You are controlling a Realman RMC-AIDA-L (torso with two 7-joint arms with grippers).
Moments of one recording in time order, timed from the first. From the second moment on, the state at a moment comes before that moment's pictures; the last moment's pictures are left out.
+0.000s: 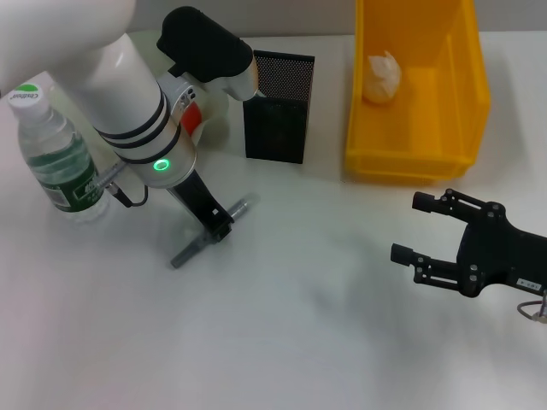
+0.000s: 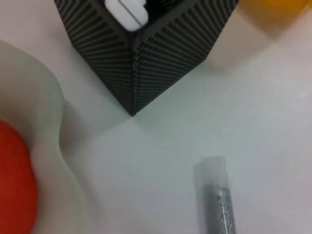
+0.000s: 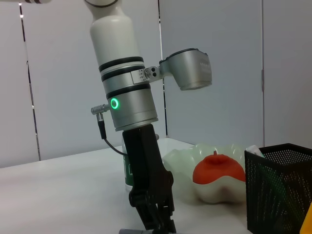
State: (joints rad) left arm -0.93 -2.08 1.59 0.80 2.57 1.30 -2.68; right arm 0.32 2.03 -0.87 -0.39 -1.64 -1.56 0.81
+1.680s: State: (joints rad) left arm -0.57 -2.07 1.35 1.20 2.14 1.34 -2.26; right arm 0.32 2.04 -0.87 -0.38 -1.64 -1.56 0.82
